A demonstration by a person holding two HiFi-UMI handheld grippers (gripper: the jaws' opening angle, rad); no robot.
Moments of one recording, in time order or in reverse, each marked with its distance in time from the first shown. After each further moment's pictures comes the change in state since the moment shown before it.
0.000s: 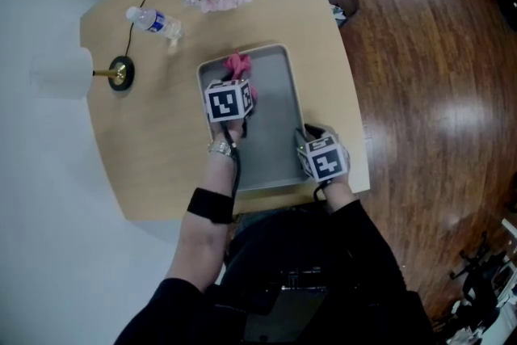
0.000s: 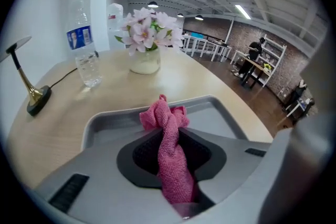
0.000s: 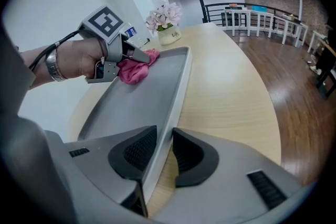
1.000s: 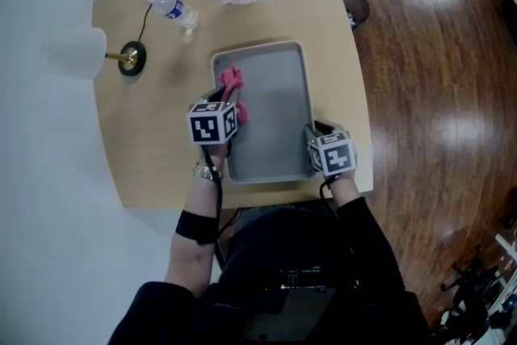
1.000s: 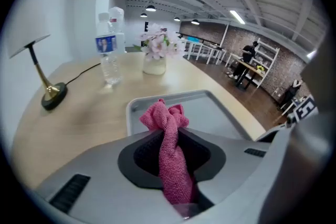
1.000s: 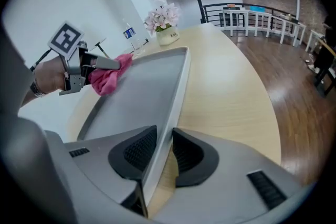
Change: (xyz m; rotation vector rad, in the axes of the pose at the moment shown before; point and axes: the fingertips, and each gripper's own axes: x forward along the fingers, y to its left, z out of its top) left arm -0.073 0.037 -0.039 0.015 -0.025 -0.035; right arm 0.000 -0.008 -0.001 0.000 -0.006 -0.028
